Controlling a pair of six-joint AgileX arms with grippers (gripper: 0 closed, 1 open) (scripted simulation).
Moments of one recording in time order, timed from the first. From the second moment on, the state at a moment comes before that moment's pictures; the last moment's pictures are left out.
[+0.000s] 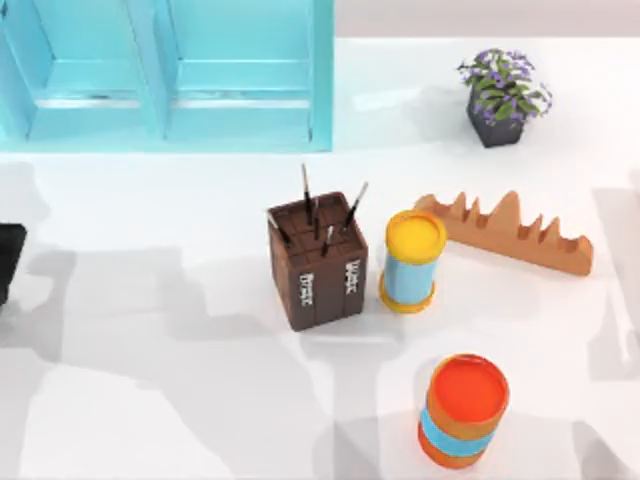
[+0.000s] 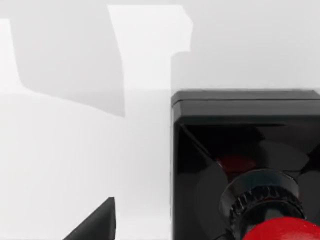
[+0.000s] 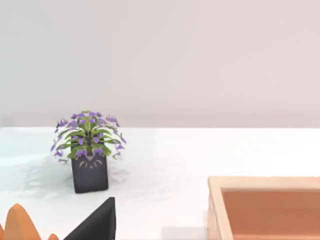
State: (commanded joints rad) left arm 0.20 1.88 1.22 -0.91 0.00 0.23; right arm 0.00 0.00 0.00 0.00 0.00 0.00
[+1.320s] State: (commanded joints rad) left arm 0.20 1.88 1.22 -0.91 0.00 0.23; right arm 0.00 0.00 0.00 0.00 0.00 0.00
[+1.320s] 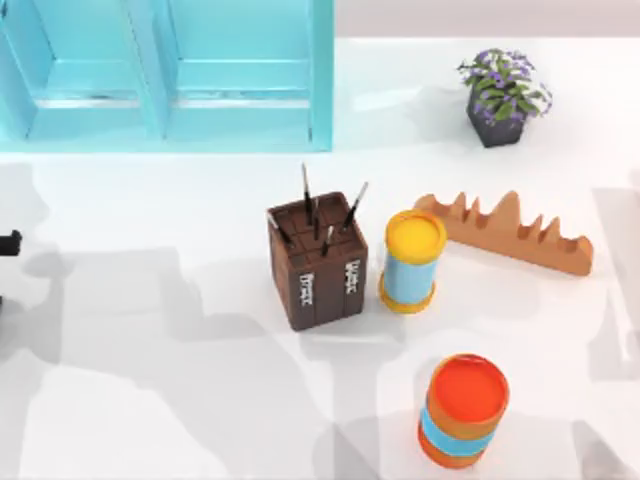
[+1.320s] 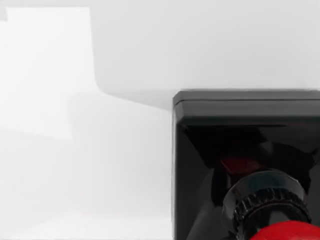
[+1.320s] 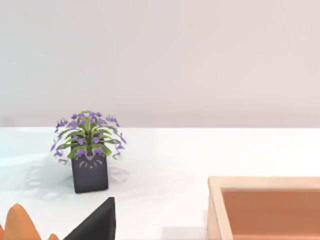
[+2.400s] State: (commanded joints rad) left arm -0.22 1.79 1.67 -1.45 0.00 -0.20; right arm 0.00 0.00 0.00 0.00 0.00 0.00
